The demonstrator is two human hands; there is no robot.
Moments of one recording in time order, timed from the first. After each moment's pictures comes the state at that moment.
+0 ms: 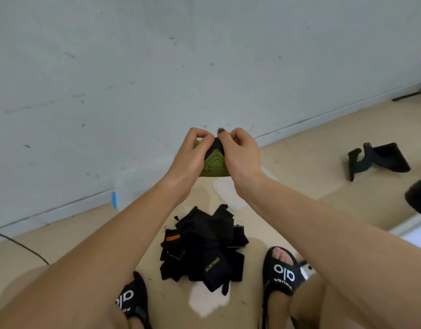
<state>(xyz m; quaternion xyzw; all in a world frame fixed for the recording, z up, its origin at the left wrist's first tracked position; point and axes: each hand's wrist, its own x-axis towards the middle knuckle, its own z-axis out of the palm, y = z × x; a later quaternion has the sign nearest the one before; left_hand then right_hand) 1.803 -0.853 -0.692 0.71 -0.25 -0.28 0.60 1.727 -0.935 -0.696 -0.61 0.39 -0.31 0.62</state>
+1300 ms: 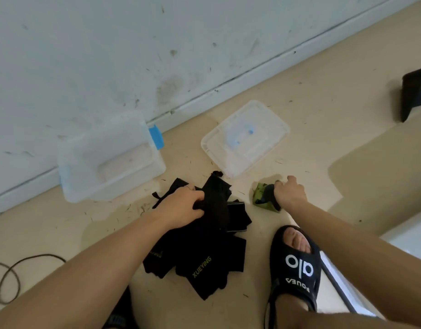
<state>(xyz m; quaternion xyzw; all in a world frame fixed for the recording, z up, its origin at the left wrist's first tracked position) 1.868 -0.898 -0.979 0.79 -0.47 -0.39 -0.04 1.666 -1.093 -1.043 -0.62 0.65 0.10 0.43</state>
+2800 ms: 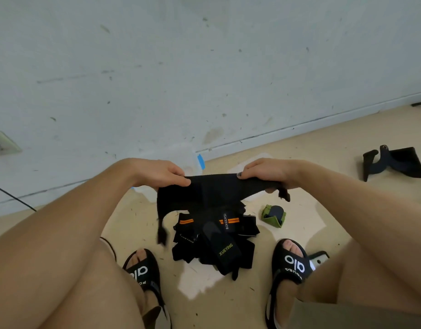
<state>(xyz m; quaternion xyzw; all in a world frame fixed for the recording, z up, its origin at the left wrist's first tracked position) 1.909 -0.740 -0.727 0.79 -0.38 -0.46 0.12 1.713 -0.972 -0.743 -0.79 0.29 0.21 0.49</state>
